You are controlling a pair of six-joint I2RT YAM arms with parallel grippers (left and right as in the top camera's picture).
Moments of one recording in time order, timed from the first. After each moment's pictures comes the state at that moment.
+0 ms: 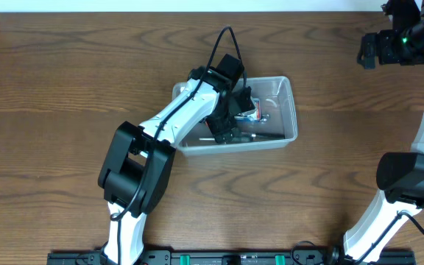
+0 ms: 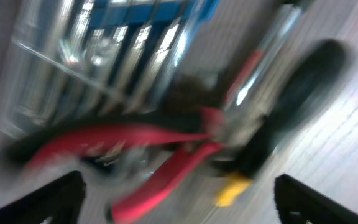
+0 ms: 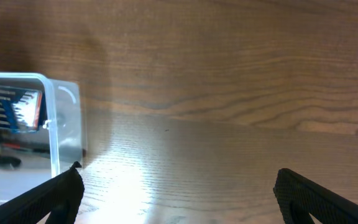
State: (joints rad) left arm -0.55 2.09 1.62 -0.98 0.09 0.61; right arm -0.20 2.05 2.38 -1.56 -0.11 -0.25
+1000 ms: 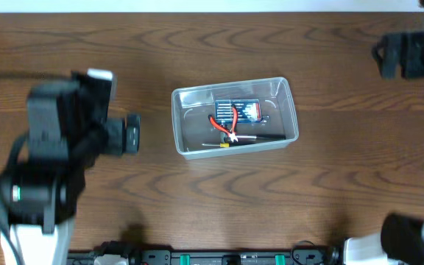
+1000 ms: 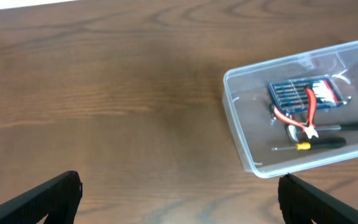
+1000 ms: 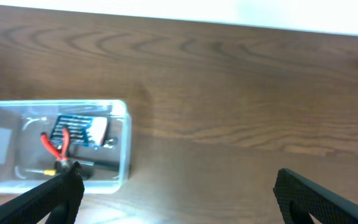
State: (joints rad) left arm -0.08 0.98 1.34 -1.13 0.02 0.06; right arm -0.19 1.59 2.29 -1.55 -0.22 -0.20
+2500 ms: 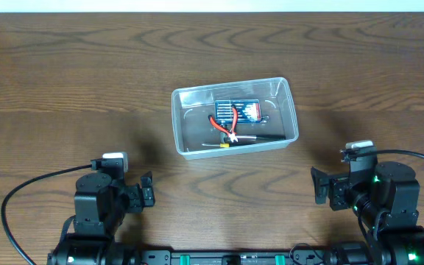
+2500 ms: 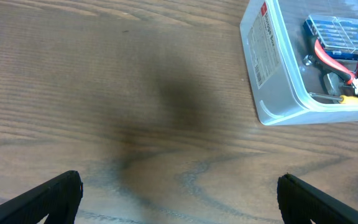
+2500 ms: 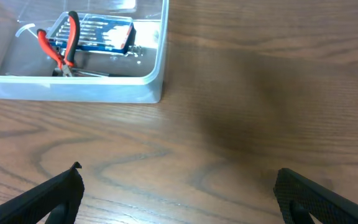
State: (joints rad) left arm -0.08 0.44 0.51 -0.85 0.02 -0.14; right arm 0.07 0.56 0.72 -0.95 -0.11 -0.02
